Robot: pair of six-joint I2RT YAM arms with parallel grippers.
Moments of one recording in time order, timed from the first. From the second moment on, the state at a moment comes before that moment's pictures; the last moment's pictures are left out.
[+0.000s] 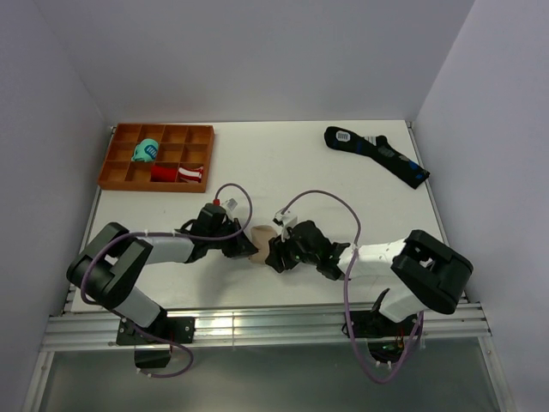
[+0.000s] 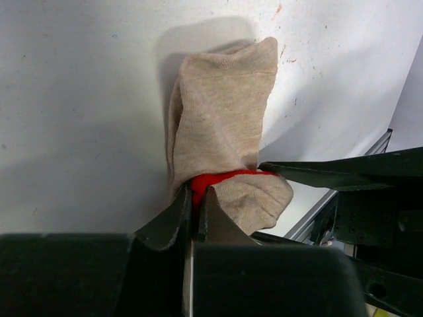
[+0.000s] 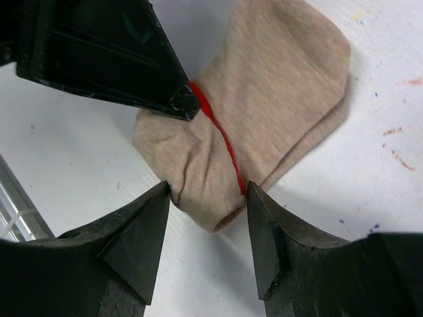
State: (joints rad) left arm -0.60 1.56 0.52 0.27 0.38 -0.88; right arm 0.89 1.46 0.46 0.39 -0.11 0.33
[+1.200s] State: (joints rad) left arm -0.61 1.38 0.41 0.27 0.25 -0.92; right arm 0.64 1.69 0.65 0.21 -0.63 0.45
